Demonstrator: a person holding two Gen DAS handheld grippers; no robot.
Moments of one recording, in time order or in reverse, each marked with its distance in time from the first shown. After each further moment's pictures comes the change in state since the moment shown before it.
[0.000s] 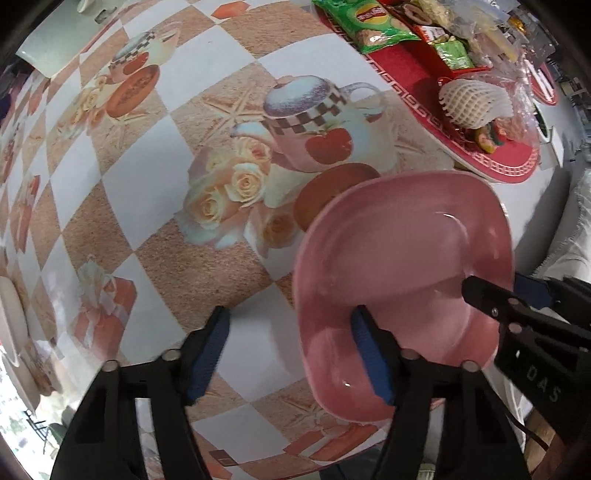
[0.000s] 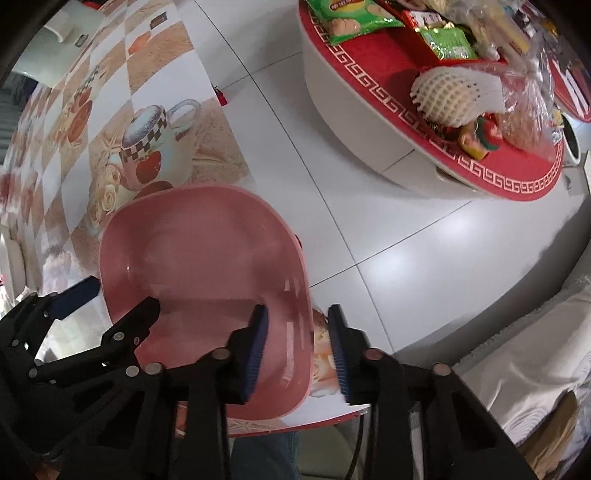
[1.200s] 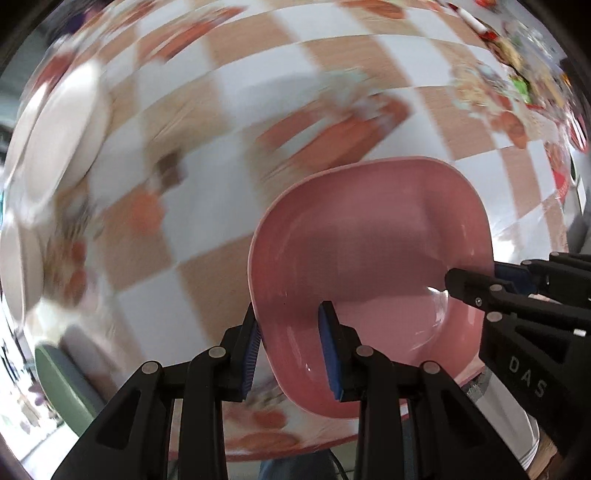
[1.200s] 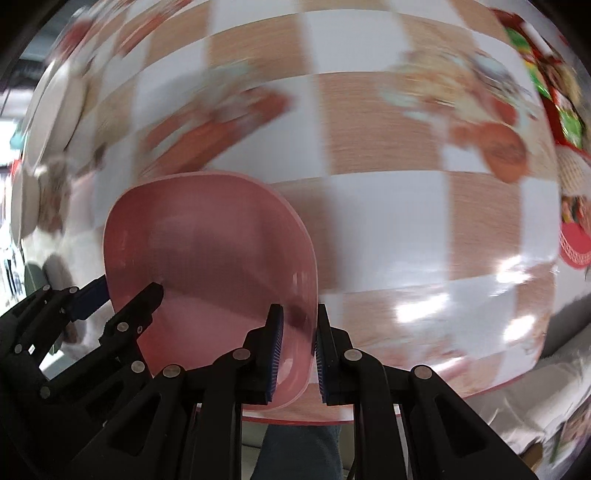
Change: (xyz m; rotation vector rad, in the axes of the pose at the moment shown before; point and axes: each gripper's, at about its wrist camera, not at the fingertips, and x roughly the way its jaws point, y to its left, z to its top) left arm 0.000 0.169 -0.157 -0.237 -0.027 0.036; right arm 0.049 0.236 -0.089 -0.372 0.070 -0.028
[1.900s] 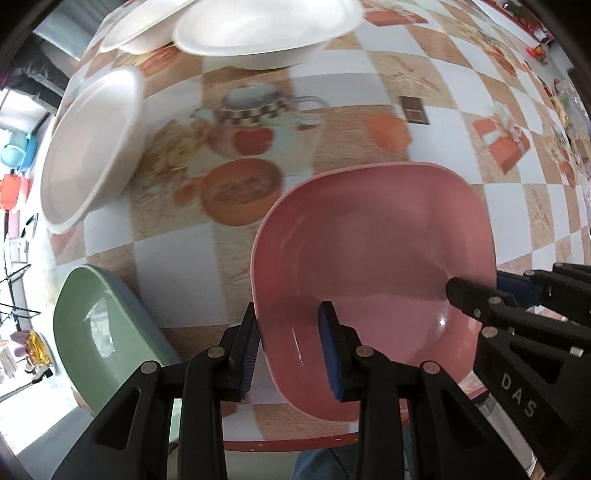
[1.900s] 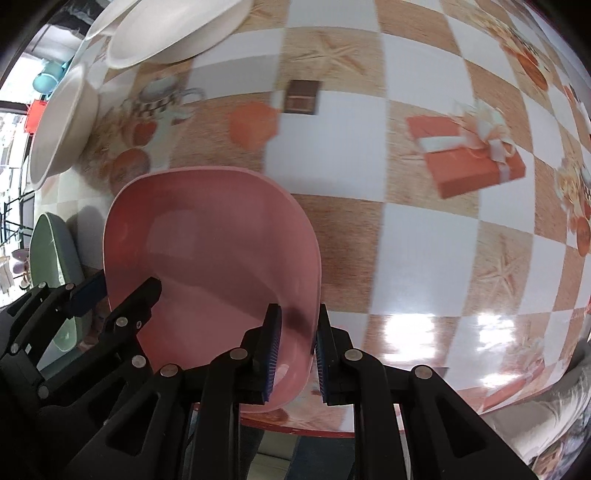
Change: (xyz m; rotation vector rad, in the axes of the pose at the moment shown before) left arm 0.003 0.123 -0.056 -0.185 -0.044 0.019; right arm -0.006 0.183 -0.005 -0.158 -0.030 -0.049
